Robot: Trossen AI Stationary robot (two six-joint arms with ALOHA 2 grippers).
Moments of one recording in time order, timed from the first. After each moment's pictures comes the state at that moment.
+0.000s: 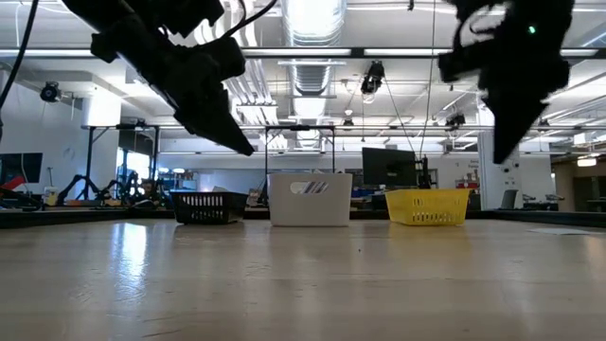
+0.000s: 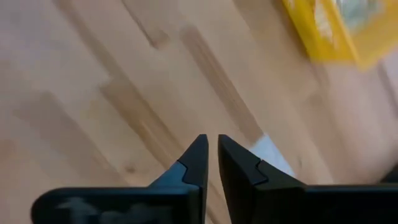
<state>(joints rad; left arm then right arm) -0.04 1.35 0.71 -0.06 -0.20 -0.18 0.32 1.50 1.02 -1.07 0.36 0.91</state>
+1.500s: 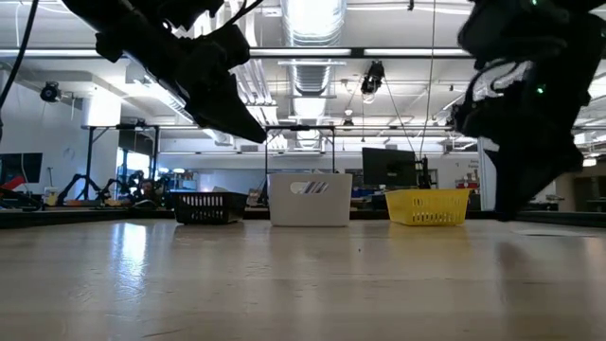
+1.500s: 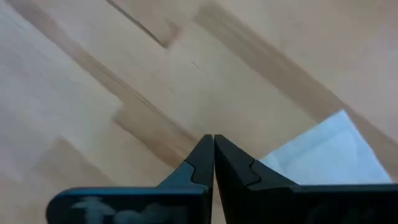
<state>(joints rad) -0.05 1.35 0.71 0.04 -0.20 -0.13 0.32 1.44 0.66 -0.57 0.29 1.21</state>
